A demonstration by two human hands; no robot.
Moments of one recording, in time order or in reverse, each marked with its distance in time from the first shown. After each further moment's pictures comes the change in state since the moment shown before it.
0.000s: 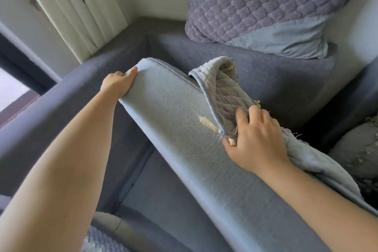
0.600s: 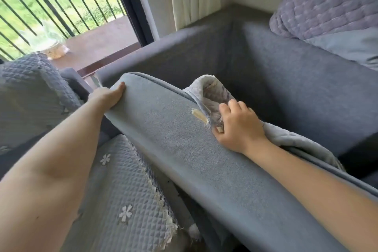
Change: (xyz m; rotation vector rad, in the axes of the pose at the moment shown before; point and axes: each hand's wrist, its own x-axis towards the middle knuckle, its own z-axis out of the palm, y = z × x) left_hand -0.258 -0.187 -0.055 -0.052 0.086 -0.661; right_hand -0.066 -0.066 -0.035 0.401 -0.016 -0.531
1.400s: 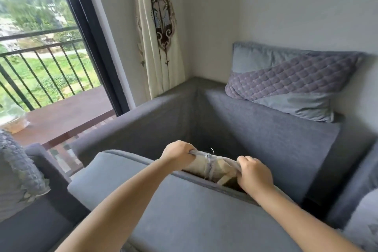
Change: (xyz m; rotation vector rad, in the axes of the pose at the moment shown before) left_hand -0.114 0.114 0.026 0.184 -0.075 1.052; right_hand -0.015 0.016 -0.030 -0.188 -0.131 0.381
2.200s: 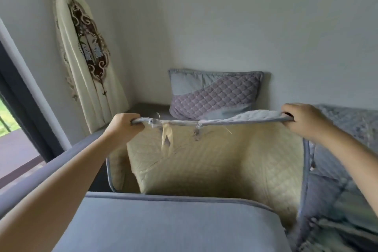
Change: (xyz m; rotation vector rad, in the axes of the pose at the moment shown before) left_hand 0.047 0.052 -0.109 -0.349 0.338 0.169; right_hand -0.019 0.178 -0.216 0.007 0.189 0.267
